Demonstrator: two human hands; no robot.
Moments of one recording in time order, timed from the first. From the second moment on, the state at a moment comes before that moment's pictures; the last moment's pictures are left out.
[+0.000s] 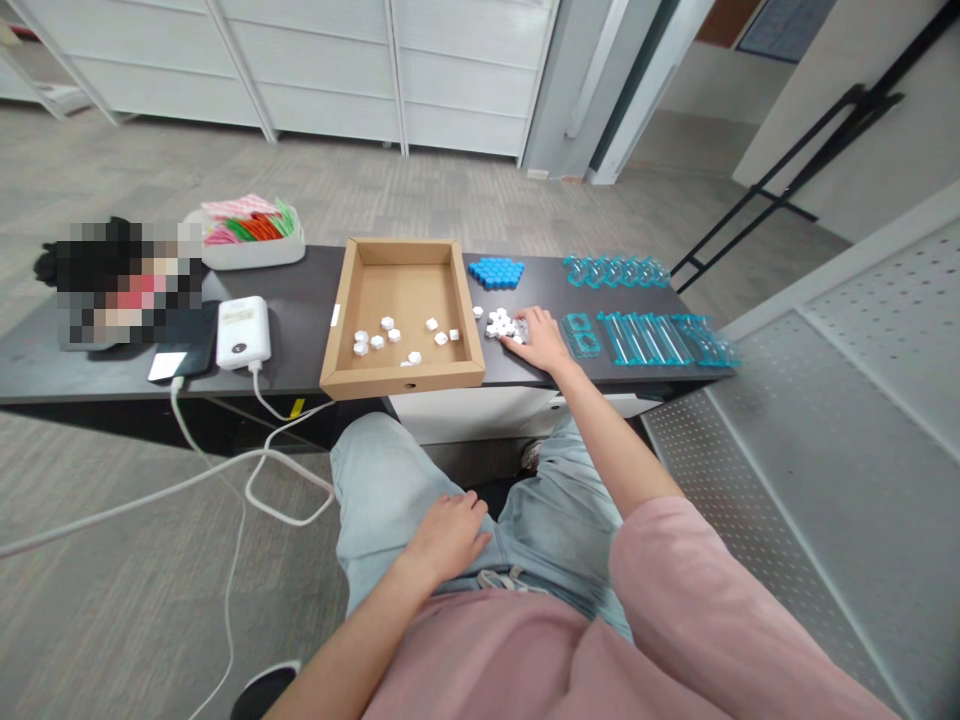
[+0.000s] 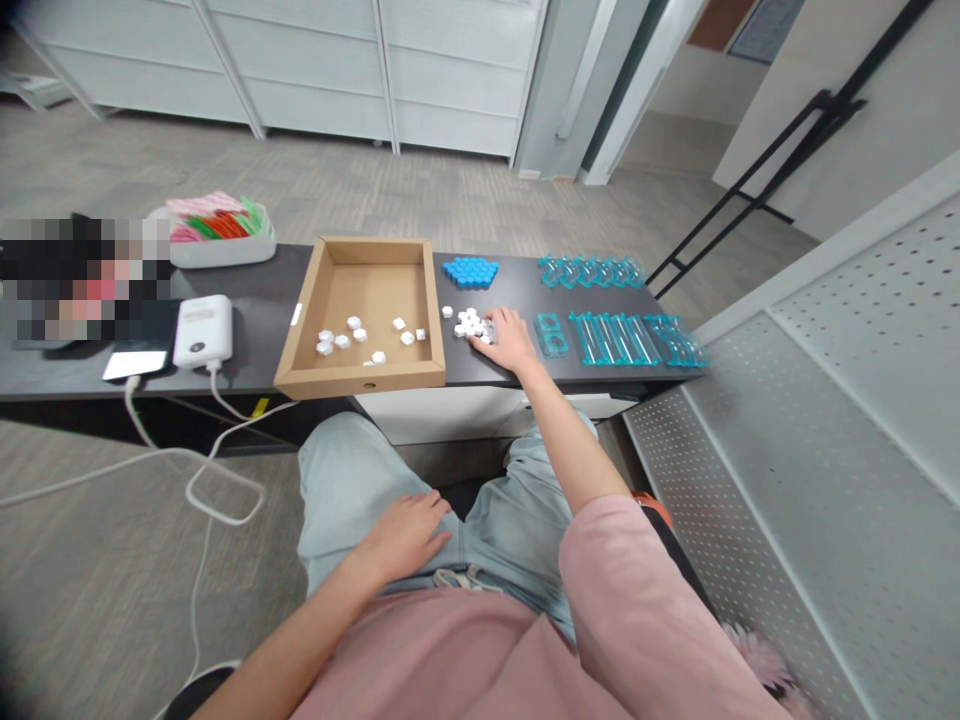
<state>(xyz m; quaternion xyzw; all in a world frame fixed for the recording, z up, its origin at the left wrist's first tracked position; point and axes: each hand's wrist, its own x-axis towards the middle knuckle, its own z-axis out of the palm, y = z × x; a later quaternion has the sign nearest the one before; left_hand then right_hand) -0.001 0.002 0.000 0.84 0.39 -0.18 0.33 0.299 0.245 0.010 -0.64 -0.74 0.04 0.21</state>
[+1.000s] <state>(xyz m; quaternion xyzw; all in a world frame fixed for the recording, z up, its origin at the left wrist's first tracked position) 0.001 -0.001 -0.005 0.85 0.37 -0.17 0.33 0.296 0.259 0.009 -0.64 -0.73 0.03 0.22</state>
